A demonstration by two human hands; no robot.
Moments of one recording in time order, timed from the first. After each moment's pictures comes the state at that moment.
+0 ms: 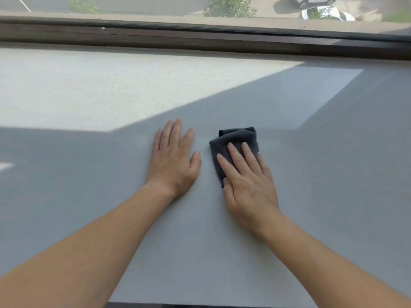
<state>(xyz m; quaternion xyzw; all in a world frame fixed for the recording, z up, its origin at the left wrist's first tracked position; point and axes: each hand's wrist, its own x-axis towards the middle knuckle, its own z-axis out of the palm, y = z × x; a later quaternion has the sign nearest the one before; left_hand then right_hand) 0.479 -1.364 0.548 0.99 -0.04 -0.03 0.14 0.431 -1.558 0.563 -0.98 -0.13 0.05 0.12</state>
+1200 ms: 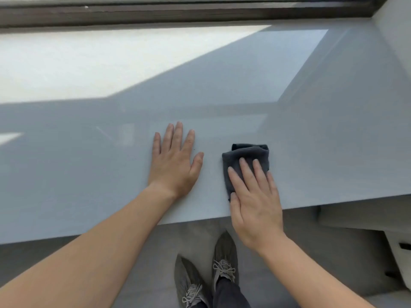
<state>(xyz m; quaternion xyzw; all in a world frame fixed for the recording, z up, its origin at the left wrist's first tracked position) 0.375 -1.361 0.528 0.99 -0.11 -0.07 0.09 0.263 -1.550 0.542 -0.99 -0.01 0.02 0.12</state>
